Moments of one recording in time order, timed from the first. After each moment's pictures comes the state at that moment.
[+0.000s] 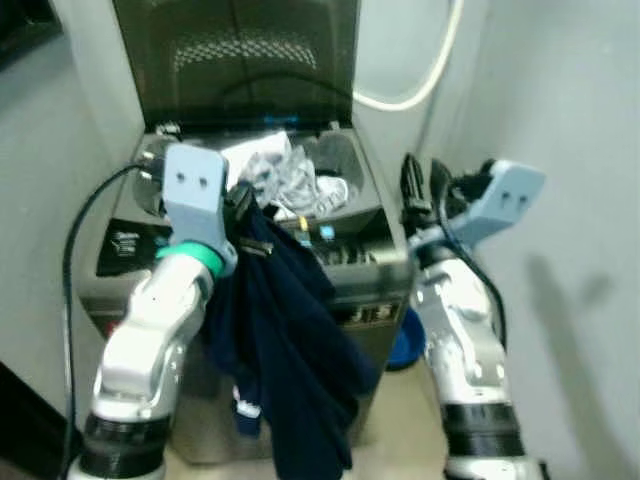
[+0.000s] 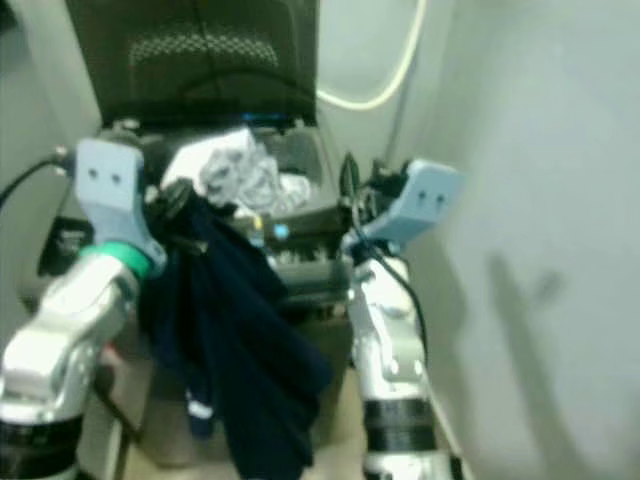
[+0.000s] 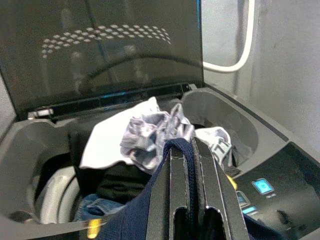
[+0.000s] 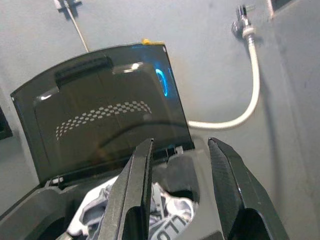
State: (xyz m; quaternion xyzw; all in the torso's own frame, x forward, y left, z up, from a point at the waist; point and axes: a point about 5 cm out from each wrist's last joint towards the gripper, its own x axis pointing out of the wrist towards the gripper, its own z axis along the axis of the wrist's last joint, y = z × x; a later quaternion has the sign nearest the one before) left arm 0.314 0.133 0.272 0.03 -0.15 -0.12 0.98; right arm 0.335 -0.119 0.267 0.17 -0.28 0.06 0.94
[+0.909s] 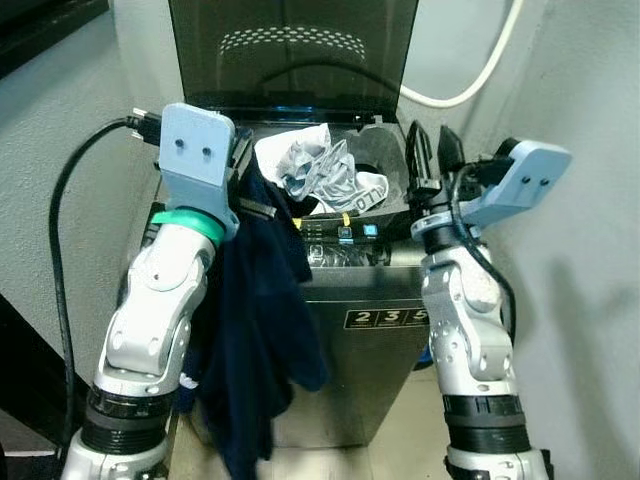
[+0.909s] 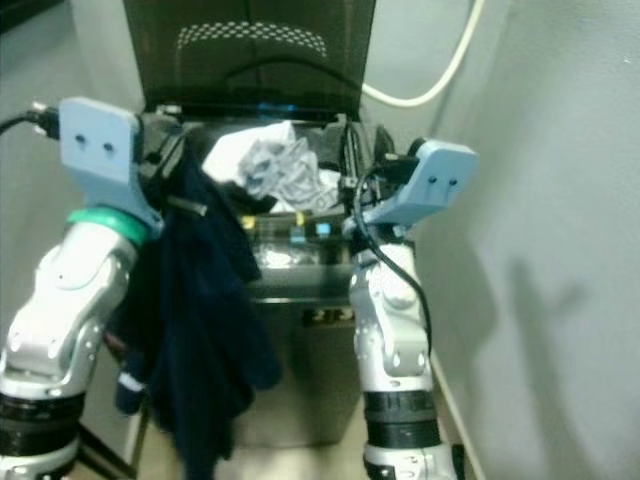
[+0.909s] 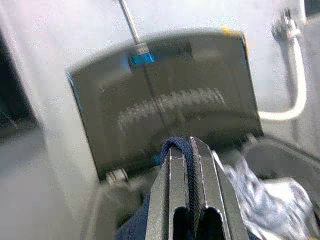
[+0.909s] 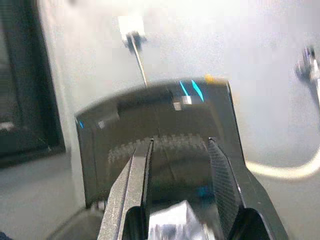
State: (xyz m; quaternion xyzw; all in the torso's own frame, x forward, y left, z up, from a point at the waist) left arm 0.310 0.130 0.320 0.11 -0.29 -0.07 0.95; right arm 0.320 -0.105 0.306 0.14 -0.38 0.10 0.91
